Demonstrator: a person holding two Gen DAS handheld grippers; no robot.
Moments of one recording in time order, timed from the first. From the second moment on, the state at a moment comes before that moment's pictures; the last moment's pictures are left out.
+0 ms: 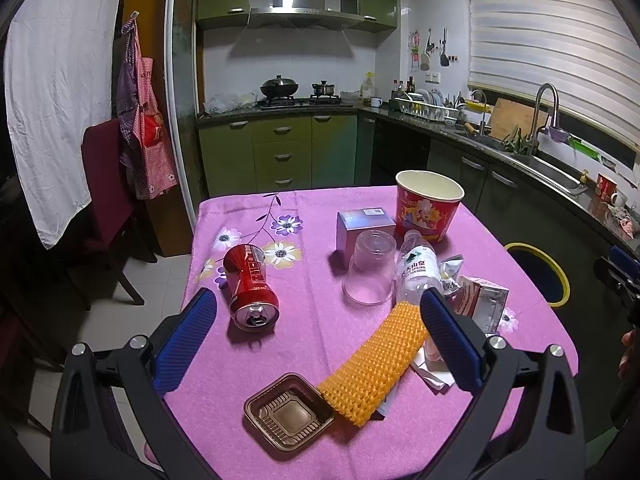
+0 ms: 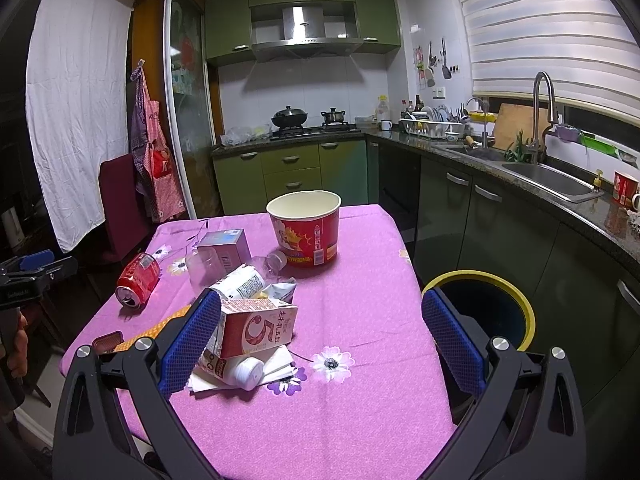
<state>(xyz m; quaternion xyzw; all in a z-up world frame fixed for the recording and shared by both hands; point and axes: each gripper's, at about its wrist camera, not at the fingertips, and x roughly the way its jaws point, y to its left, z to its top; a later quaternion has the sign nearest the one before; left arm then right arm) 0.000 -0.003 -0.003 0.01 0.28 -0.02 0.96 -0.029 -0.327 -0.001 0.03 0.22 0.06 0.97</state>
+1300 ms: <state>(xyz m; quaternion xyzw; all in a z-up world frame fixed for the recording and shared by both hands) 0.001 -0.007 -0.005 0.01 0.28 -0.03 0.96 -0.027 -0.325 -0.002 0.04 0.23 0.06 0.97</state>
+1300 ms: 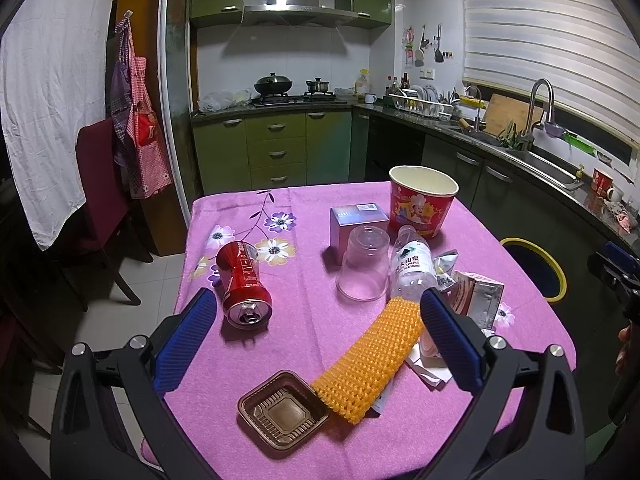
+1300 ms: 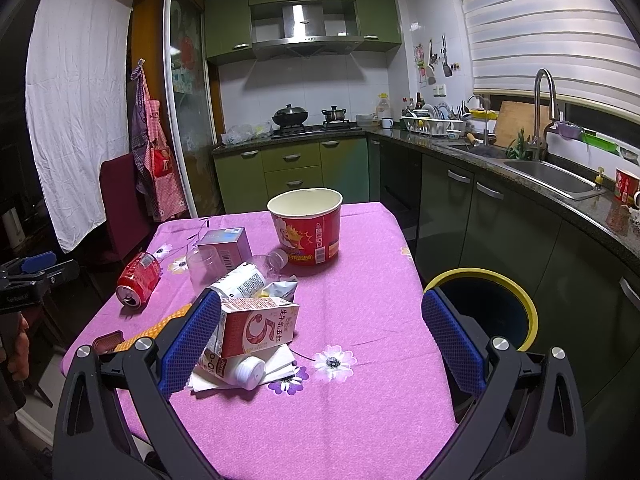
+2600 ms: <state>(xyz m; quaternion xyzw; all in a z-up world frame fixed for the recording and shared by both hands) 0.107 0.038 -0.014 -0.01 0.33 -0.03 0.94 0.145 -0.343 0.026 0.06 0.36 0.14 0.92</state>
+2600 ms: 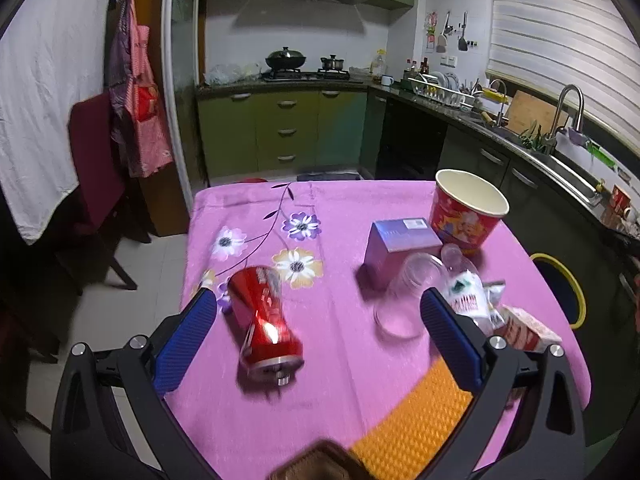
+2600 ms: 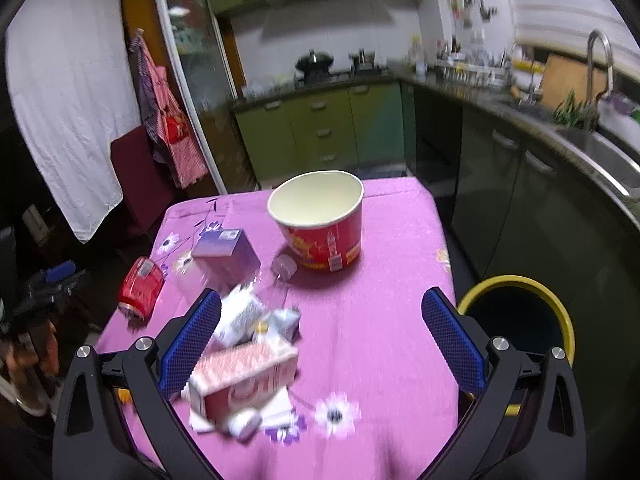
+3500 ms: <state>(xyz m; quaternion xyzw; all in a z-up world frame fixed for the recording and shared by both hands) 0.211 -0.006 -0.036 0.03 0.27 -0.12 0.95 0.413 -0.311 -0.059 0.02 0.60 0.07 0.79</state>
